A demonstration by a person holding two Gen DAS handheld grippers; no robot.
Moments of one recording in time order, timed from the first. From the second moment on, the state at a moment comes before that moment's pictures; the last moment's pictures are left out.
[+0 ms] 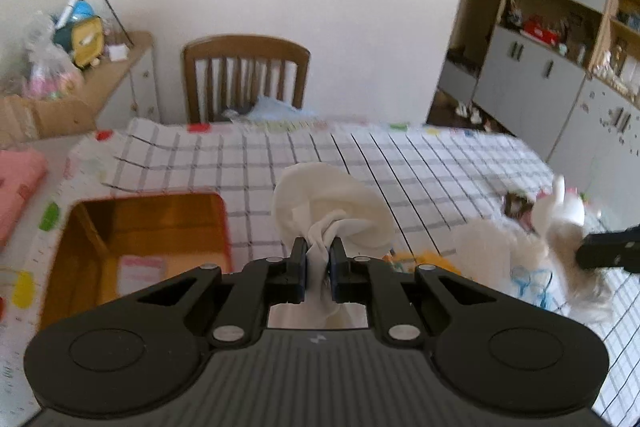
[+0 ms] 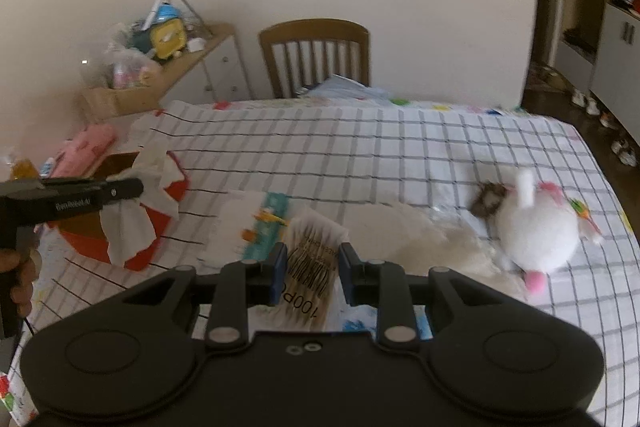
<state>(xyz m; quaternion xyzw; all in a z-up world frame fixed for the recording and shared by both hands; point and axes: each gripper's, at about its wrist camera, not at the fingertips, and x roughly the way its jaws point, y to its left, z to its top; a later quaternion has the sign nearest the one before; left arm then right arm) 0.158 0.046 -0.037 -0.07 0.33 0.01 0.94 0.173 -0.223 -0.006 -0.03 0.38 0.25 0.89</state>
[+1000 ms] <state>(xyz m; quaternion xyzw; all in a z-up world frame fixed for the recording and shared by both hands) 0.155 0.192 -0.046 -0.09 0.36 0.12 0.92 0.218 0.021 -0.012 -0.11 0.38 0.39 0.83</state>
